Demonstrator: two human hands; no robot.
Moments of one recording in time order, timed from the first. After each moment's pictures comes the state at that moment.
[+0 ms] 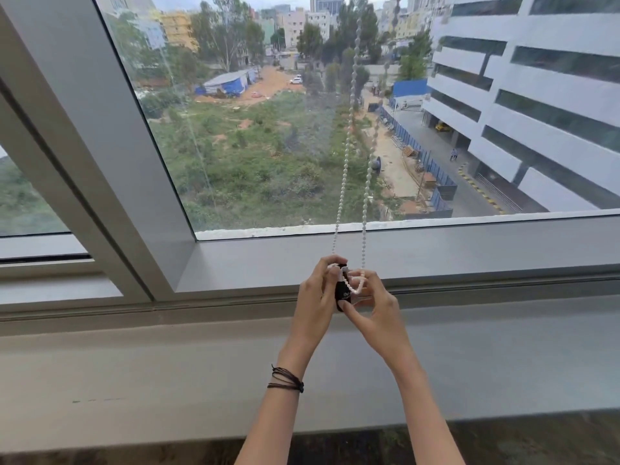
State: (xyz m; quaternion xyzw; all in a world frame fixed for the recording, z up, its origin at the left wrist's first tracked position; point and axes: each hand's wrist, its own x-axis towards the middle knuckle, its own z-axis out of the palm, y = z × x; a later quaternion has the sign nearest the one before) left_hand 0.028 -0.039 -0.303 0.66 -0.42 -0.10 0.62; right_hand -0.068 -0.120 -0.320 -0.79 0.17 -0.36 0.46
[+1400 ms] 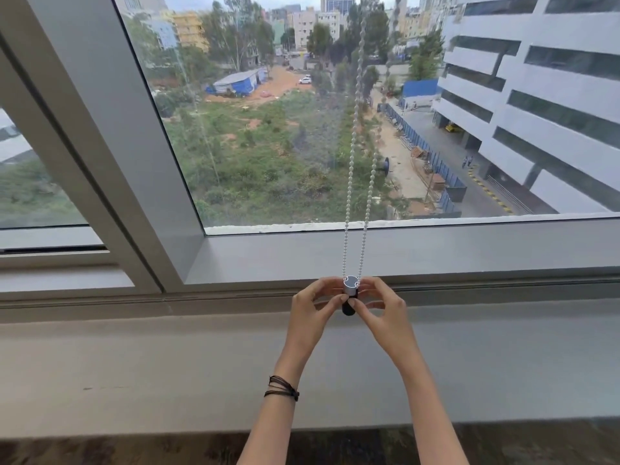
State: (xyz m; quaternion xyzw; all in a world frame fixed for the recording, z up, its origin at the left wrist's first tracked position) left_hand 0.023 -0.018 -0.325 0.64 -0.37 -0.14 0.65; right_hand -0.080 -0.121 -0.324 -0.79 0.19 -0.33 0.48
